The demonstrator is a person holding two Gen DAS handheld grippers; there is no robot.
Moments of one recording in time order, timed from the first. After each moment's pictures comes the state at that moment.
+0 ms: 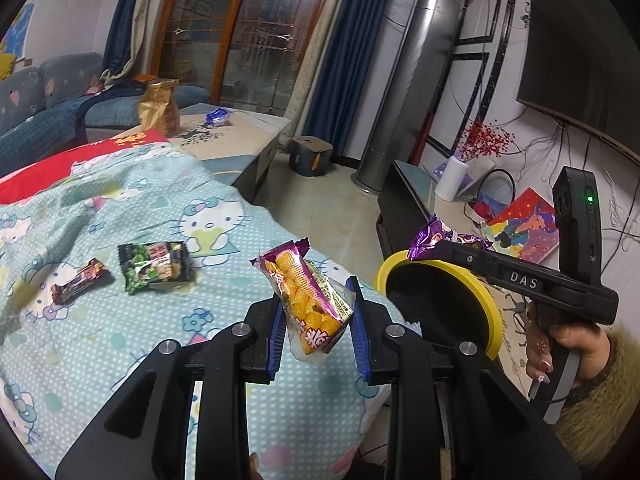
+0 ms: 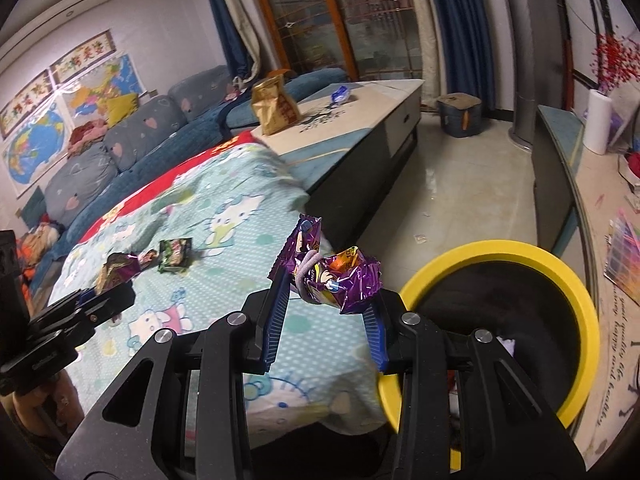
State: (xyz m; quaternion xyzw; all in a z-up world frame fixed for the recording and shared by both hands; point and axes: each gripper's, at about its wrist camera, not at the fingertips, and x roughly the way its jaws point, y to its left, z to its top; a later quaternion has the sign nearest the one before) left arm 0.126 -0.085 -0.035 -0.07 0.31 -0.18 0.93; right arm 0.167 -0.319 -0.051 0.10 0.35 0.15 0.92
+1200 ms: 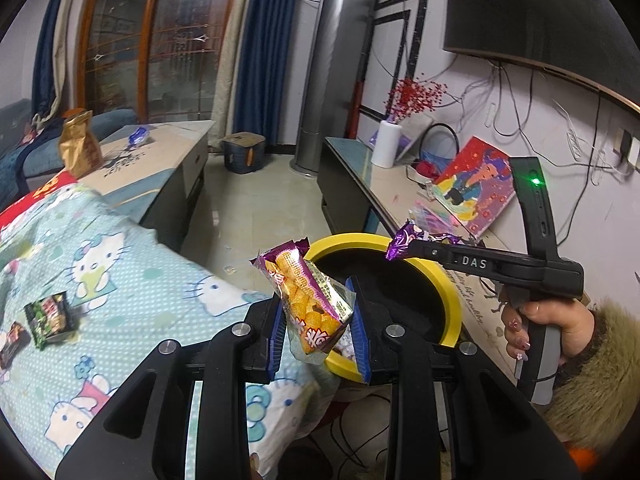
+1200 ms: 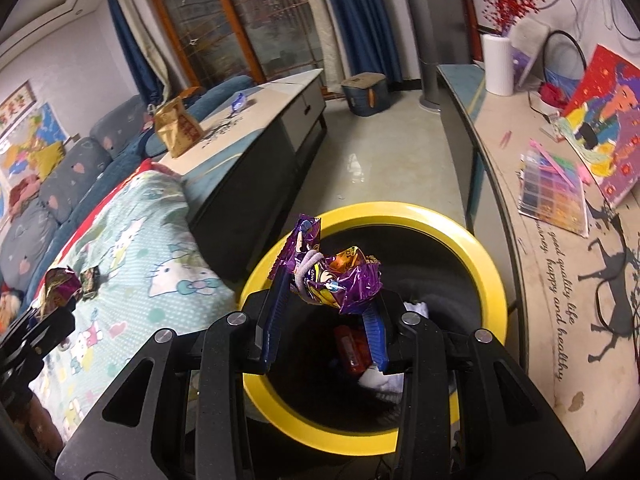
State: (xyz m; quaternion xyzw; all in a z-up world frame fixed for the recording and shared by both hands) left arm 0.129 -0.202 -0.038 0.02 0.30 -0.29 0.91; right arm 0.152 -0.437 -0.088 0.16 0.37 0.01 0.91
